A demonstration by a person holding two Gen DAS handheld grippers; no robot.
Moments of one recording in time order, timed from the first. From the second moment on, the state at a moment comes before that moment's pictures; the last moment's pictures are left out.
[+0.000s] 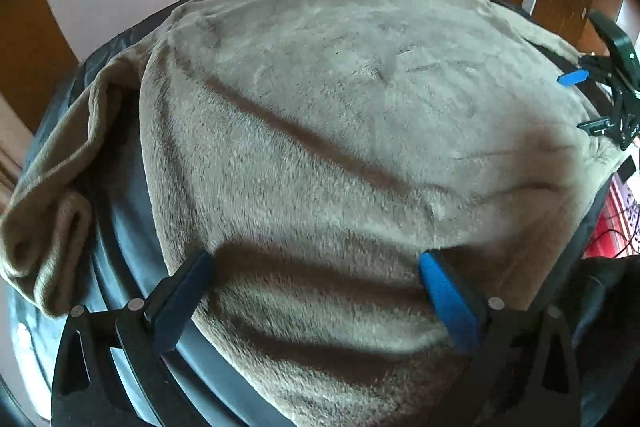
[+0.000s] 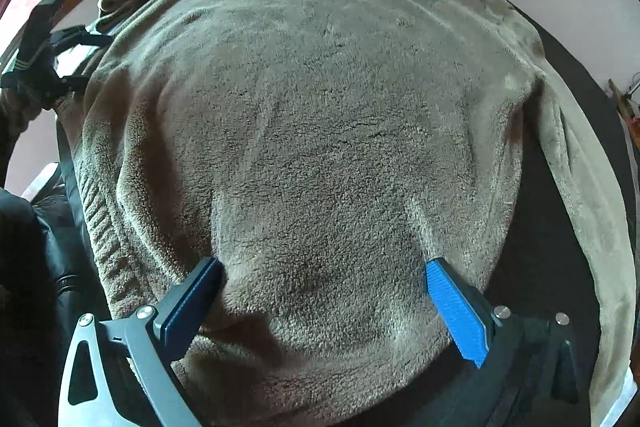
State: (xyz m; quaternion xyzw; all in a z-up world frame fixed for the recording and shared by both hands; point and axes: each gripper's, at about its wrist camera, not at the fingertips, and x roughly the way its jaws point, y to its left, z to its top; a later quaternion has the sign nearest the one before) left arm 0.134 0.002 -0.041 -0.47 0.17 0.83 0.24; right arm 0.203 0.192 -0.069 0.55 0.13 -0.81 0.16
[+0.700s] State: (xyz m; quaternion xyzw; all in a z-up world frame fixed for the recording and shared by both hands) left arm -0.048 0.044 0.053 -0.46 0.10 0.86 0.19; right arm 0.082 0.244 0.055 0.47 0.01 -0.88 0.06
